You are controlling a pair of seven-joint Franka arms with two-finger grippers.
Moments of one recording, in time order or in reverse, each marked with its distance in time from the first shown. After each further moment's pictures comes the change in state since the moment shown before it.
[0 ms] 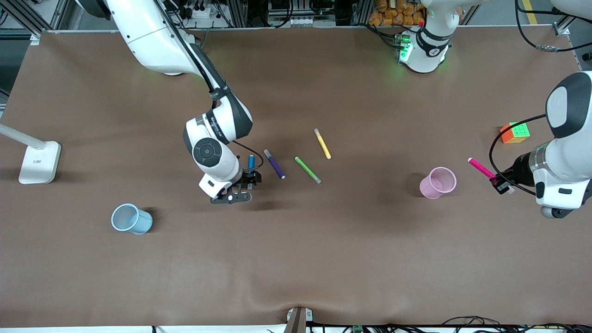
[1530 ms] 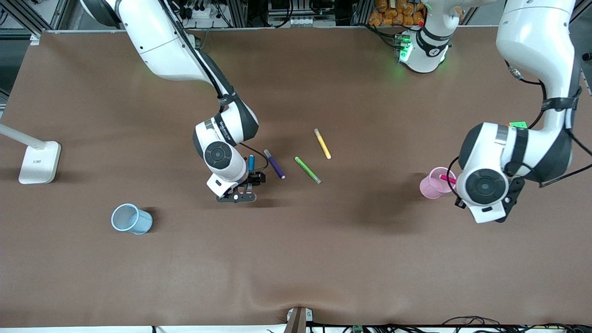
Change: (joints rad) left arm -0.145 0.180 -0.012 -0.104 0.357 0.019 -0.681; right arm 0.023 0.058 0.000 0.000 0.000 0.024 0.065
